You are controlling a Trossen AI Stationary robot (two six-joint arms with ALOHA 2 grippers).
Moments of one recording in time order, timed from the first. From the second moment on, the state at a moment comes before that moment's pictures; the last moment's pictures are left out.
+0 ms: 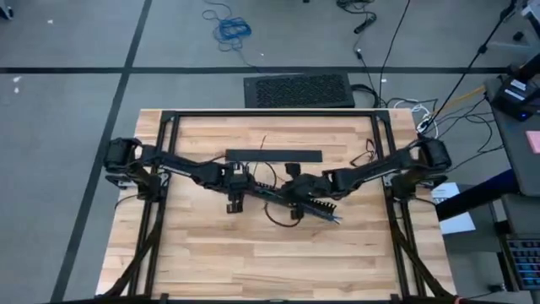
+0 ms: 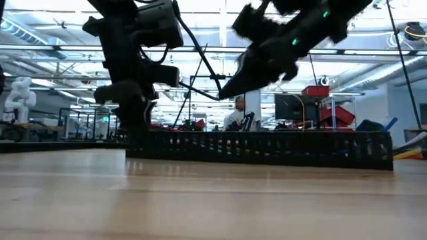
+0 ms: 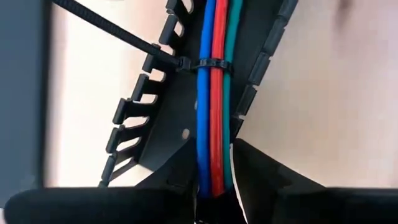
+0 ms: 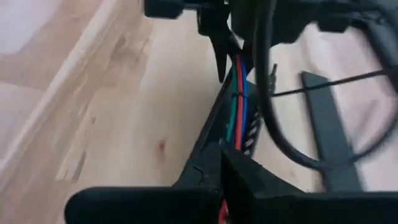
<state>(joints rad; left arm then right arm) -0.08 1.62 0.93 -0.58 -0.14 -0.14 0.12 1.70 0.91 0.17 0.16 -0.17</state>
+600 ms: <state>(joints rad) -0.24 1.62 0.97 -0.47 -0.13 -0.28 0.13 1.92 0.98 0.35 0.13 -0.15</state>
